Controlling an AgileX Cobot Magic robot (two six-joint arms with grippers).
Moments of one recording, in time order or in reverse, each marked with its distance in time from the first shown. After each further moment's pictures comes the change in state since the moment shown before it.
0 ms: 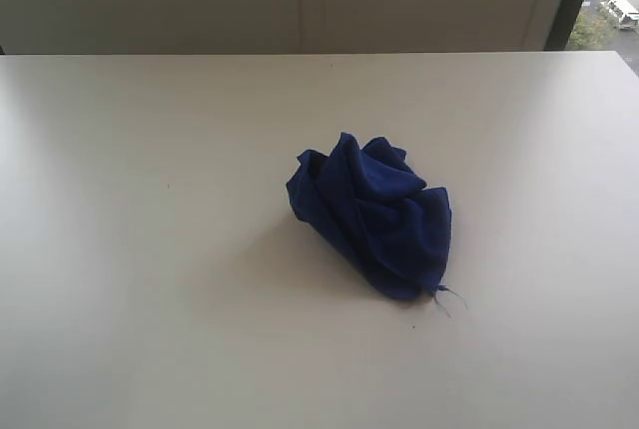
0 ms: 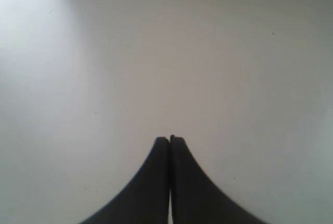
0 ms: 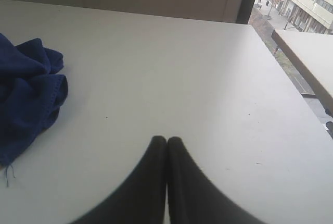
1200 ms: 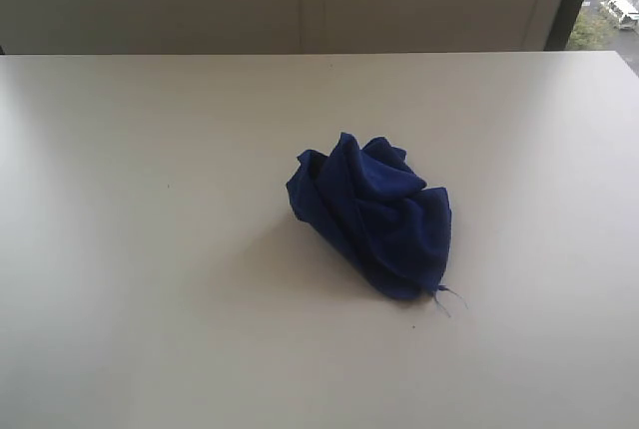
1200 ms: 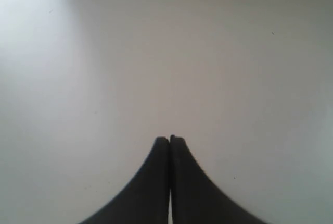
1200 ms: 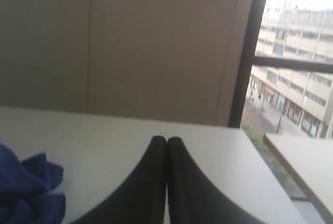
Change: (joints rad) left arm 0.000 0.000 0.000 0.000 0.000 0.000; right arm 0.000 0.000 0.000 0.000 -0.363 0.000
